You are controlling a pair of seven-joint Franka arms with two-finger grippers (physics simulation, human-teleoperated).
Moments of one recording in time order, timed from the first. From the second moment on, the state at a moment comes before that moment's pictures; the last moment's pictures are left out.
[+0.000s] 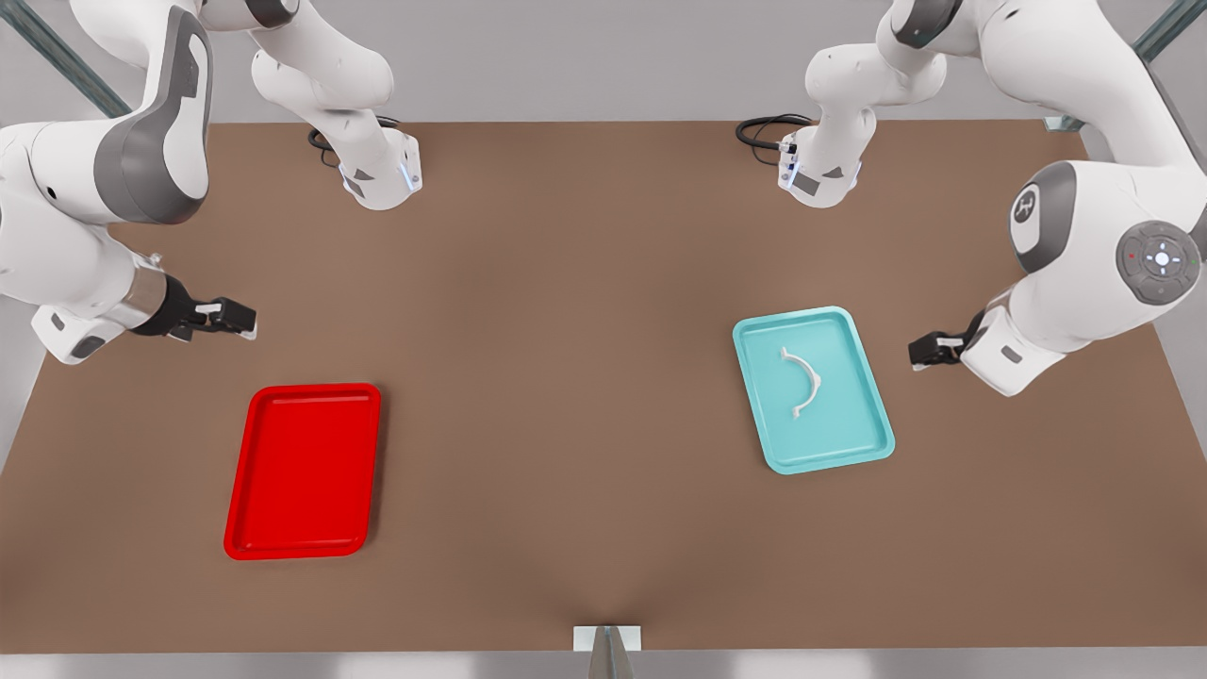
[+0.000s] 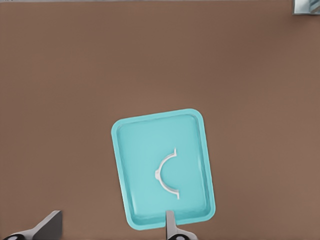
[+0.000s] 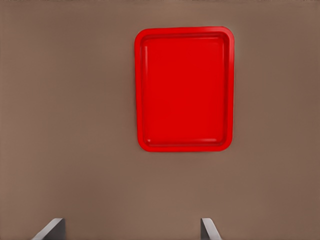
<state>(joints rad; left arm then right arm) 0.03 0.31 -0.15 -1.27 0.05 1.48 -0.11 -0.05 0.19 0.06 -1.36 0.03 1.44 0.00</state>
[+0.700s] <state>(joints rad) -0.07 0.17 -0.16 -2.36 0.06 2.49 -0.99 -0.05 0.19 0.06 -1.36 0.03 1.45 0.00</state>
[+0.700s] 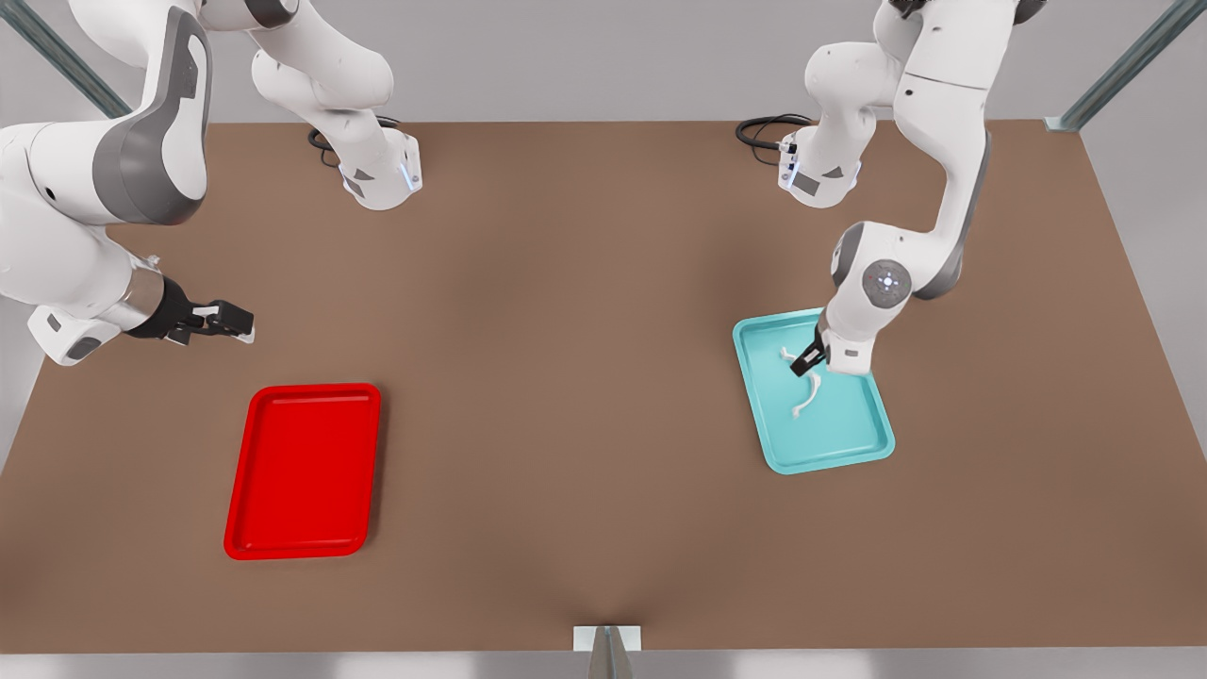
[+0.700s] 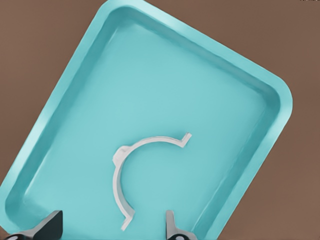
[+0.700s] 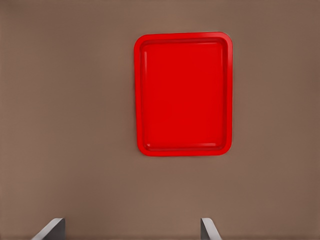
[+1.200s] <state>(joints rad) -0.08 0.29 -0.16 -2.43 0.10 2.69 -1.40 -0.05 0.19 0.06 -1.36 0.03 1.45 0.00</state>
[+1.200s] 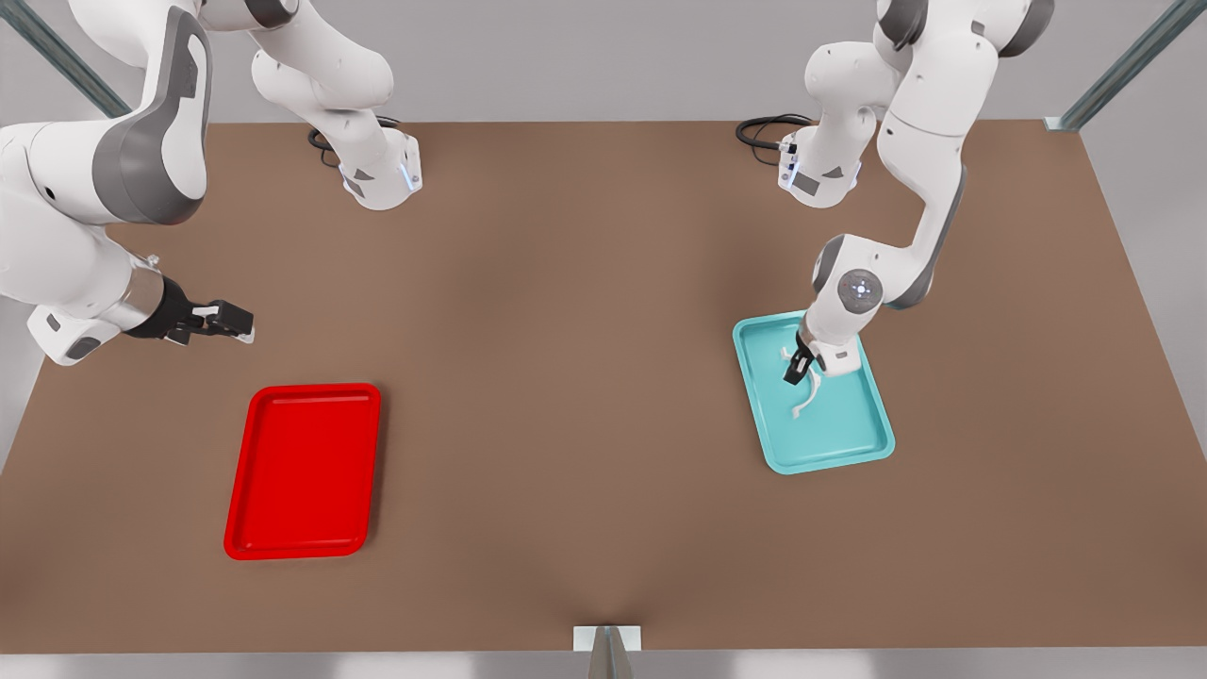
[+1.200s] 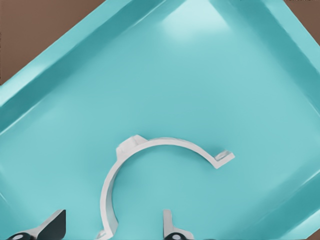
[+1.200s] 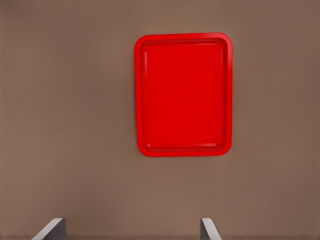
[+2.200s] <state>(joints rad) -0.08 0.32 -0.15 -2.43 0.10 2.74 -1.65 -0.06 0.19 0.07 -1.36 0.03 1.45 0.00</state>
